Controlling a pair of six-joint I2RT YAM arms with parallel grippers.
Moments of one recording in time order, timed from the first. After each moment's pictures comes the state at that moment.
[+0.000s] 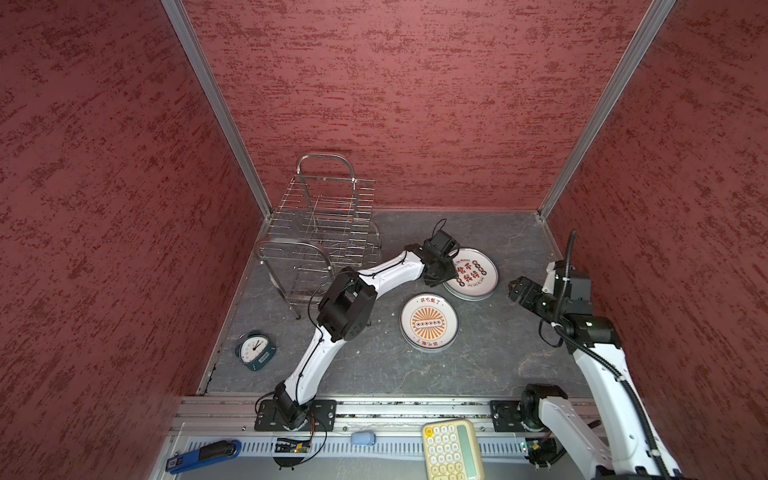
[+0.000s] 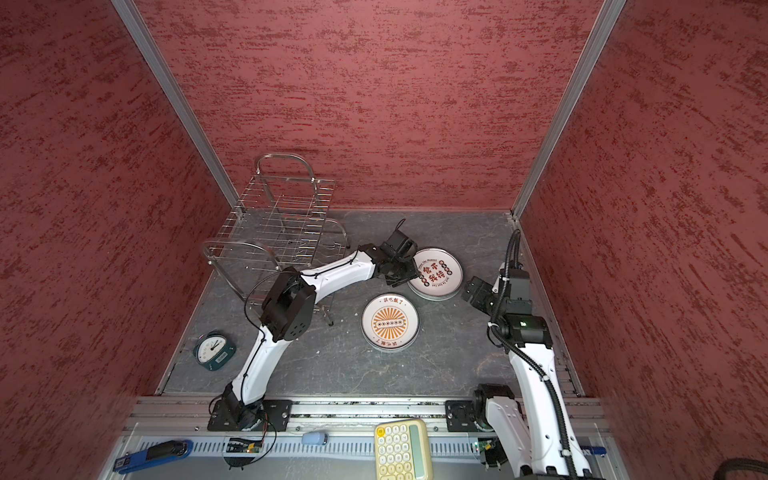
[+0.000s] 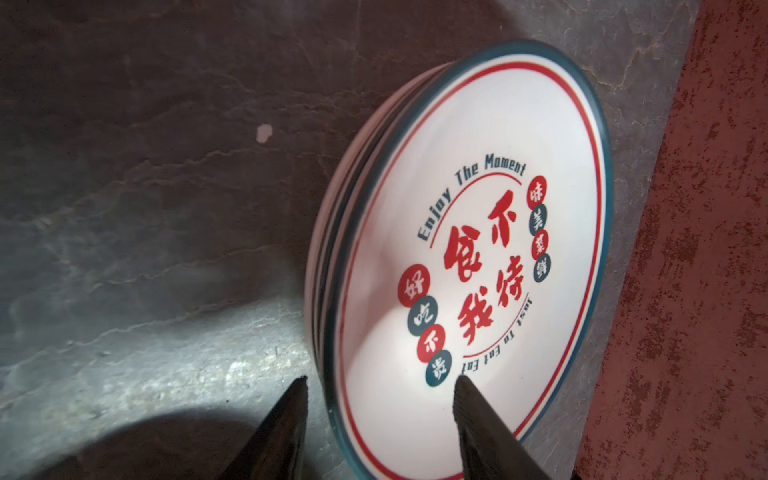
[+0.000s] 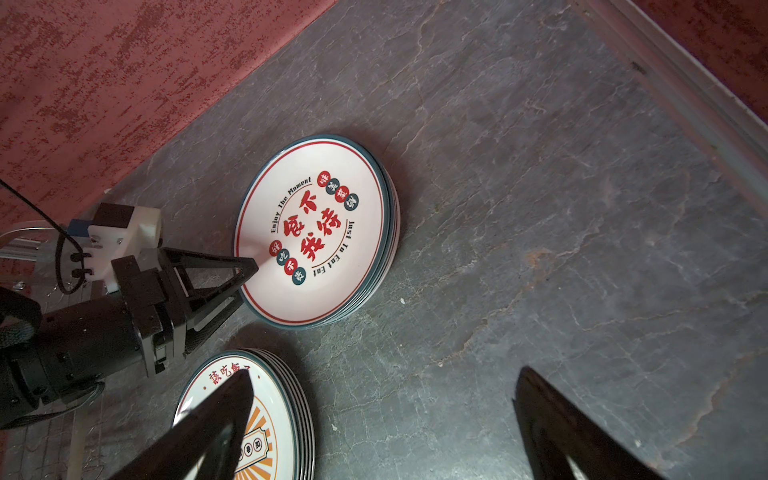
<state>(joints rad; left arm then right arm) -0.80 2.31 1.93 -0.61 0.13 -1.04 -0.07 0.82 0.78 -0.70 -0.11 0.48</state>
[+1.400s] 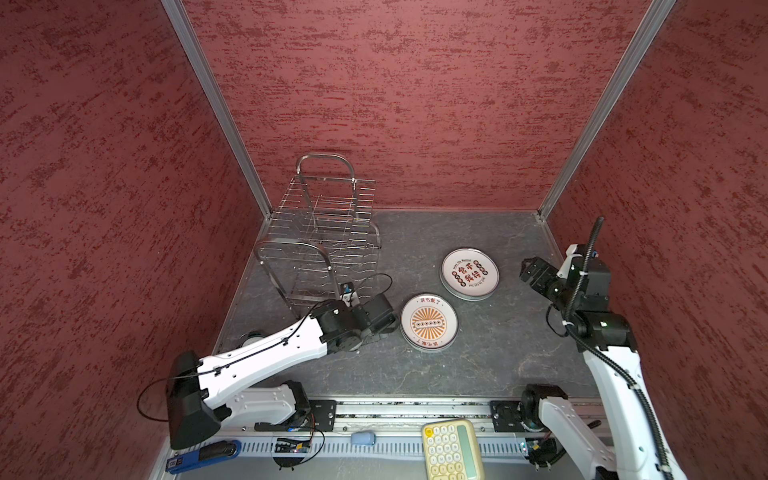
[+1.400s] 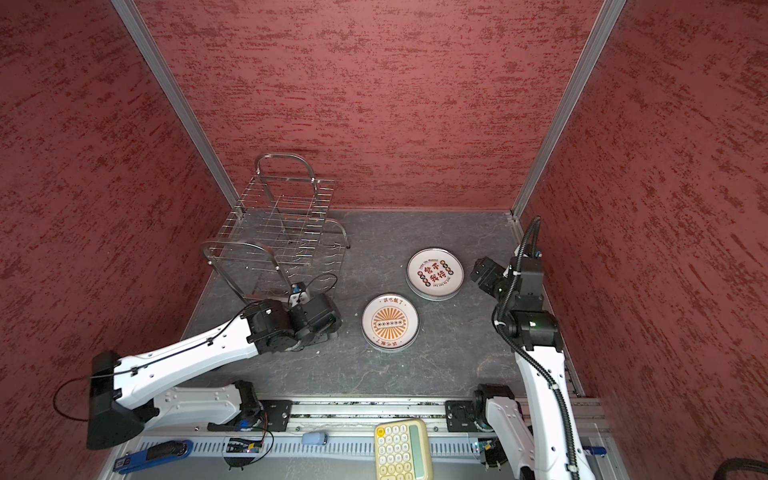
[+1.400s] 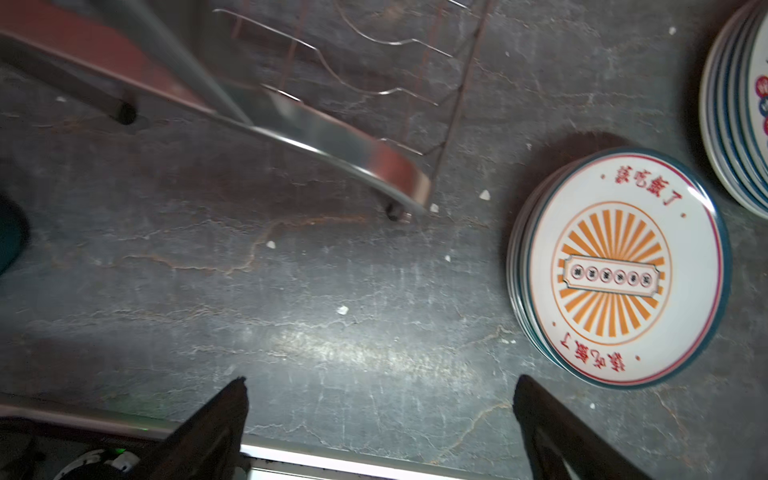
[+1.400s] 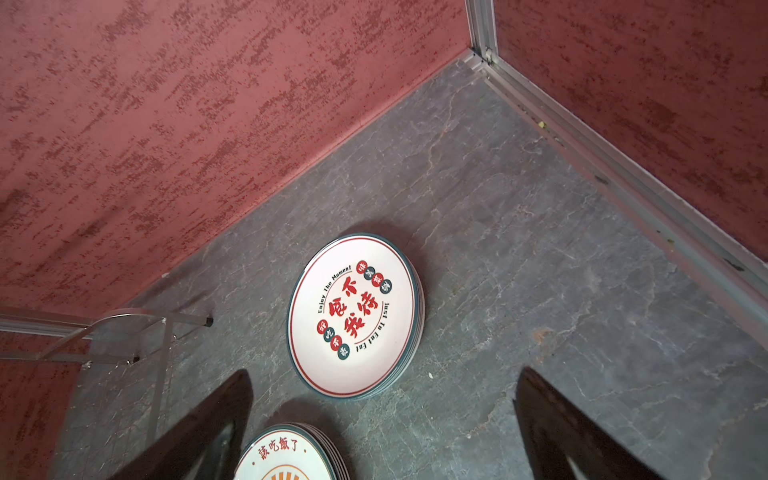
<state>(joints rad) -1.00 1.16 1.01 -1.18 -0.40 -1.25 -0.07 0.79 0.91 -0.64 -0.01 0.54</state>
